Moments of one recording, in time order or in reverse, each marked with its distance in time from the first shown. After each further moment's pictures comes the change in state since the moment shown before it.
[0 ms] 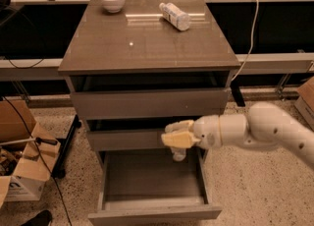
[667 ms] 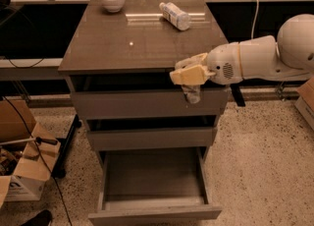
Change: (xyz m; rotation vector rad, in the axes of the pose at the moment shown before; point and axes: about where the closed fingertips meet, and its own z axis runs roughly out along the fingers) arm -0.183 0.020 -0.072 0.143 0.038 -0.213
